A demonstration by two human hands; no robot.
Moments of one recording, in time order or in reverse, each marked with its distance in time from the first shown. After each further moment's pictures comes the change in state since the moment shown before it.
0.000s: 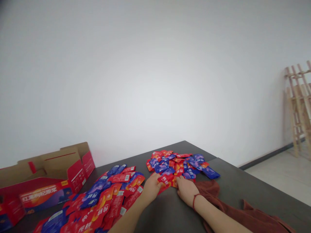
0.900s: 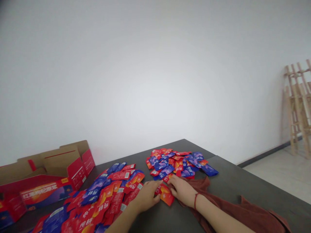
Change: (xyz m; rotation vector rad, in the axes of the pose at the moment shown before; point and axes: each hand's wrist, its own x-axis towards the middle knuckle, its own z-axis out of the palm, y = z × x) left_hand -0.042 -0.016 -0.005 0.126 -0.193 0.282; right_hand -0.006 -0.011 -0.004 0.381 0.054 -0.311
